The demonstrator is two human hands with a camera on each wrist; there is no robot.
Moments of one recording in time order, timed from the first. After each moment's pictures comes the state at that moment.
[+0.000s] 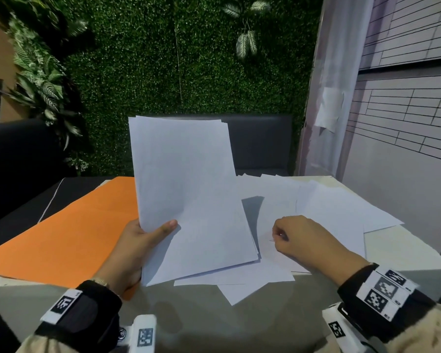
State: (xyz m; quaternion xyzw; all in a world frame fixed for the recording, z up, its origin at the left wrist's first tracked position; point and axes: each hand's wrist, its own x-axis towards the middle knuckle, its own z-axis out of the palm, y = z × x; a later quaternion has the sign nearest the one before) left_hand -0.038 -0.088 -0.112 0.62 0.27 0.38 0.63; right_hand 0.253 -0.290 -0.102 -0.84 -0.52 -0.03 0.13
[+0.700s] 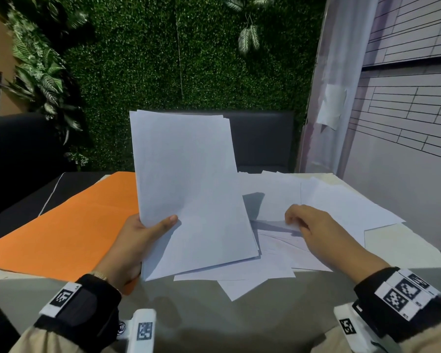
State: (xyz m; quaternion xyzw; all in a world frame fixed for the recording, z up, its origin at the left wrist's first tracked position) left_hand -0.038 -0.084 -0.117 0.63 0.26 0.38 0.62; right_hand 0.276 -0.316 -0.106 -0.82 -0.52 -0.03 0.26
